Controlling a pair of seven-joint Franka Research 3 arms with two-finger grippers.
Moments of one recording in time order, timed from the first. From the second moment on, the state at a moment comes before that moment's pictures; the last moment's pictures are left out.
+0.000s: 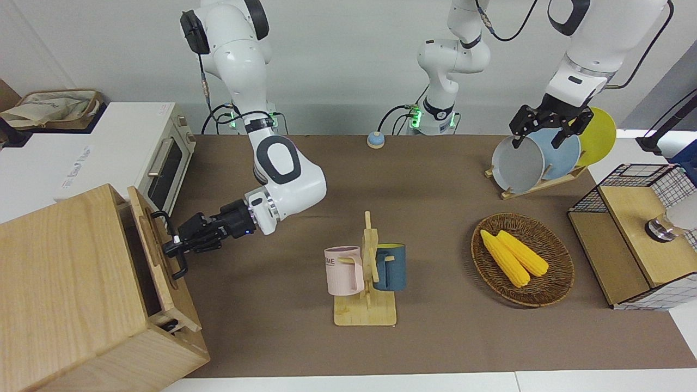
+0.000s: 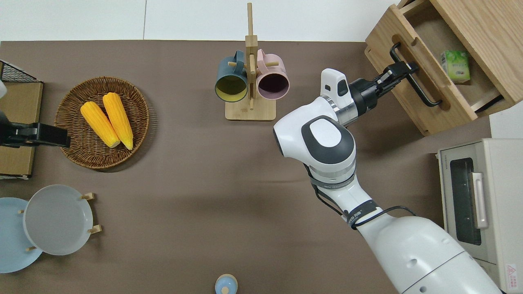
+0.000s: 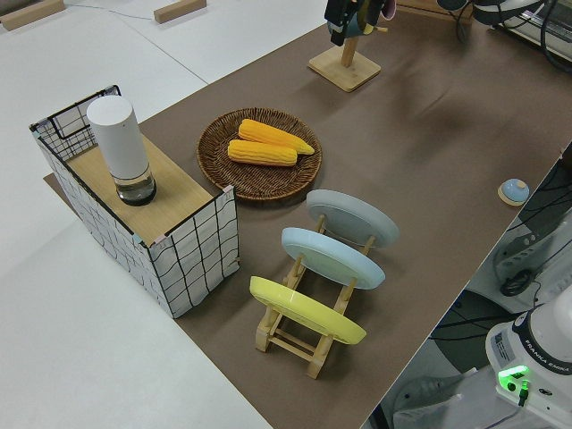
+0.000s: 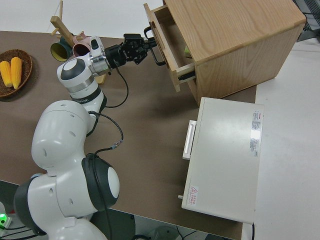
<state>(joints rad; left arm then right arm) -0.15 0.04 0.15 -1.49 -0.02 1.56 0.05 0.31 0.57 0.14 -1.55 -1.67 1.55 0.44</state>
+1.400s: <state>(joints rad) -0.15 0.04 0.15 -1.49 -0.02 1.56 0.05 0.54 0.57 0.22 -1.53 -1.53 1.32 0.43</state>
